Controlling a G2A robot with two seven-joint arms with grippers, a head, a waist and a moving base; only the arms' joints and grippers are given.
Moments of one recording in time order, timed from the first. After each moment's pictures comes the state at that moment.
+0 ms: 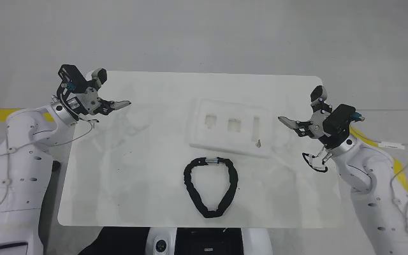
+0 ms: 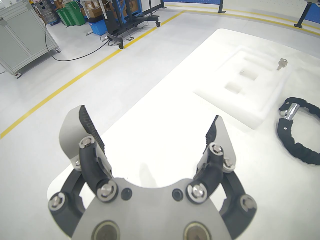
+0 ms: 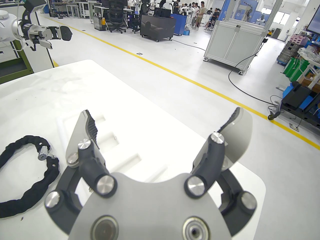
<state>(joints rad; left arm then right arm) 1.00 -0.89 -1.54 -1.32 1.19 -0.97 0.07 -1.34 -0.96 1.54 -1.74 -1.14 -0.63 -0.17</state>
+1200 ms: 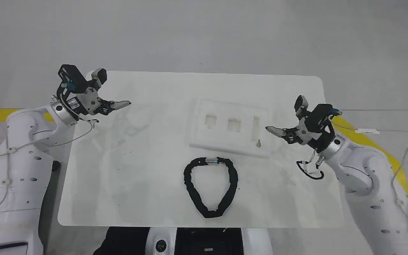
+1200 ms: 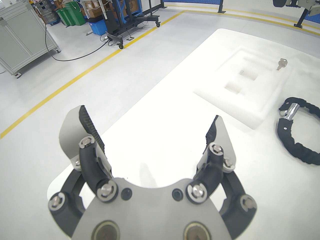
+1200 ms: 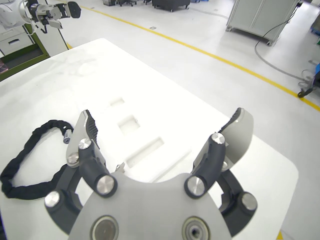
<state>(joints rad) 1.00 -0.89 -1.54 -1.32 1.19 -0.97 0.07 -1.33 -0.96 1.50 -1.81 -0.88 -0.64 0.26</state>
